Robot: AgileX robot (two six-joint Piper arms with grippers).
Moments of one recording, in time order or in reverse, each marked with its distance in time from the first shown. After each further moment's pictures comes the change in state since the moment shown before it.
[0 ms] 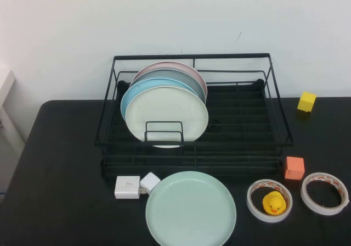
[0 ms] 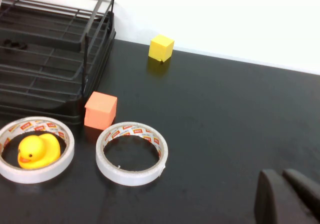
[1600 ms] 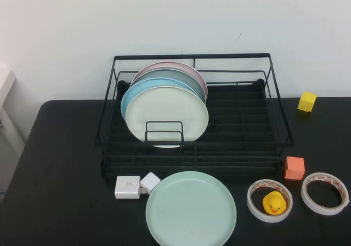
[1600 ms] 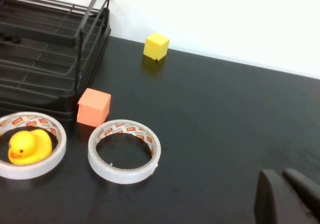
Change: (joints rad) right arm 0.000 0.000 0.000 -0.033 0.000 0.000; left arm 0.000 0.000 0.000 0.000 0.000 0.000
